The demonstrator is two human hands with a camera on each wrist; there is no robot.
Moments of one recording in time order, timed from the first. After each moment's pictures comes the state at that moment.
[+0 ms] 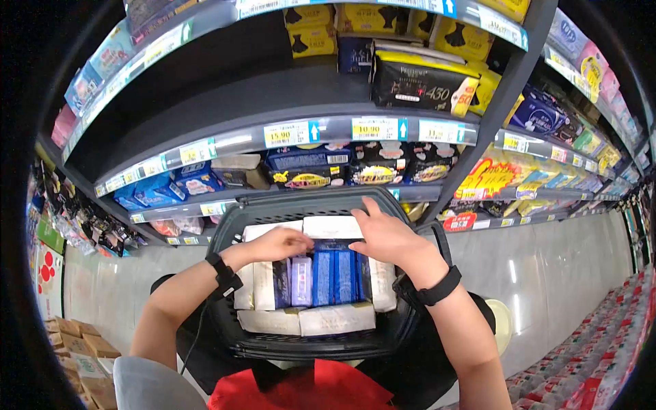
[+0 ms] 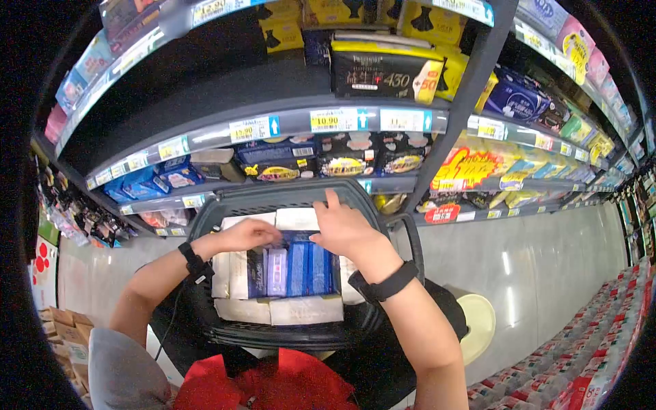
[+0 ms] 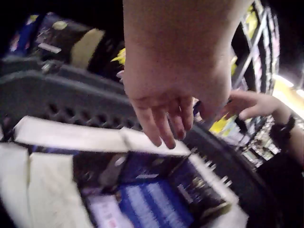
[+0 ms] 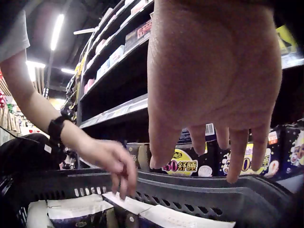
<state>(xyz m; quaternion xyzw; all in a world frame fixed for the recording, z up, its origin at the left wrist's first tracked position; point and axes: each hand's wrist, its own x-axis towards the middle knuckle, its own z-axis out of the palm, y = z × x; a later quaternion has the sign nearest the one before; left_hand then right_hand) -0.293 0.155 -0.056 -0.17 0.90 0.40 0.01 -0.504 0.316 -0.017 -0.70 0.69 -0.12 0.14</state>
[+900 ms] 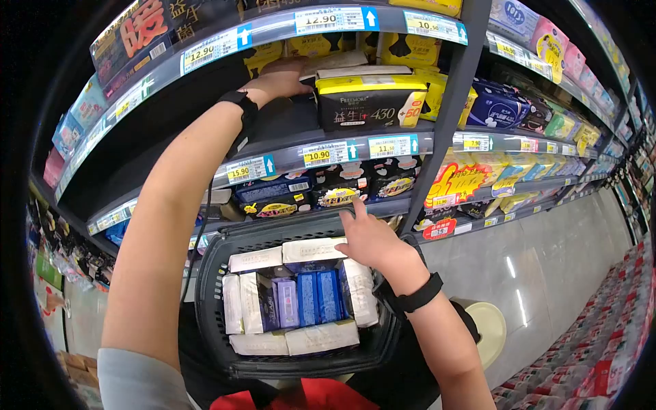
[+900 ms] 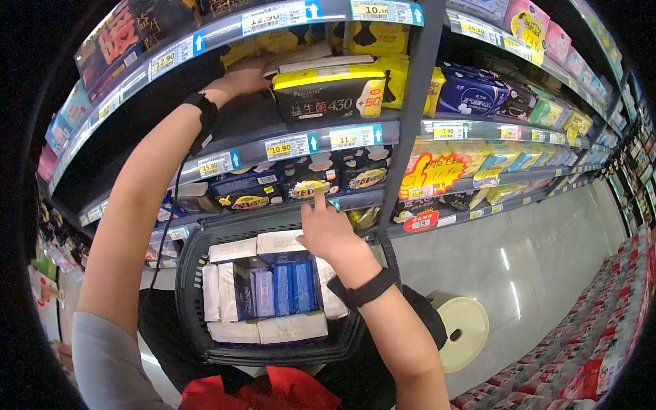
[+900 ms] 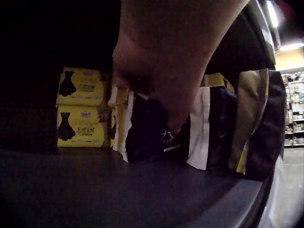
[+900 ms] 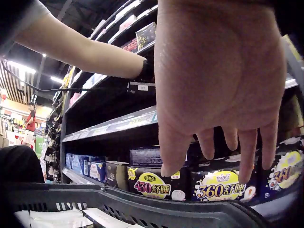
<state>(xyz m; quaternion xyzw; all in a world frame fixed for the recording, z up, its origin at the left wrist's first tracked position) -0.513 0.029 0.153 -0.23 0.94 -0.20 -0.17 -0.534 0.324 -0.008 -0.64 0.75 -0.12 0.10</state>
